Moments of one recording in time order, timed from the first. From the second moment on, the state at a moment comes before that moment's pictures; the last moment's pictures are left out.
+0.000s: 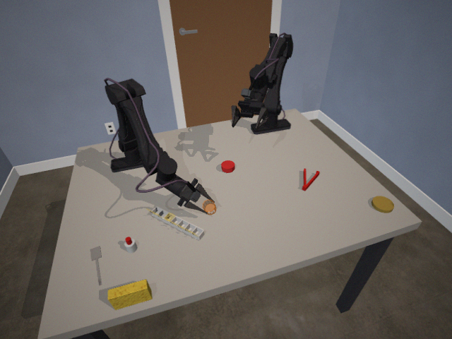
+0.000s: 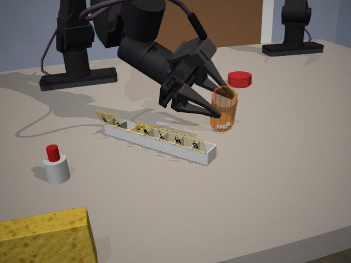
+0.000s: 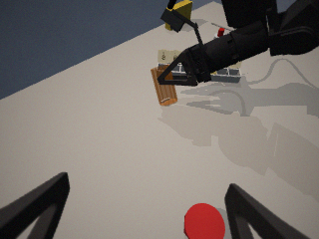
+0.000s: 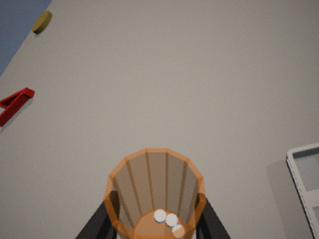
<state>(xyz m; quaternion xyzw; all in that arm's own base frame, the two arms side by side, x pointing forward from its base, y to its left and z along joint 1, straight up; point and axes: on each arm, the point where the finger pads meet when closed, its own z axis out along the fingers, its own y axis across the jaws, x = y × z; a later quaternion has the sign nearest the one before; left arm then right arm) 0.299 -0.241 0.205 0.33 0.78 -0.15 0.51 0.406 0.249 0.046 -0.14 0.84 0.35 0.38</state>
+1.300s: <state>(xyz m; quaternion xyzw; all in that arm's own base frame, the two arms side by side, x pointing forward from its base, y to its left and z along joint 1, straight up) 0.299 -0.241 0.205 0.33 0.78 -0.15 0.51 0.408 0.259 0.056 0.28 0.91 0.15 0.27</state>
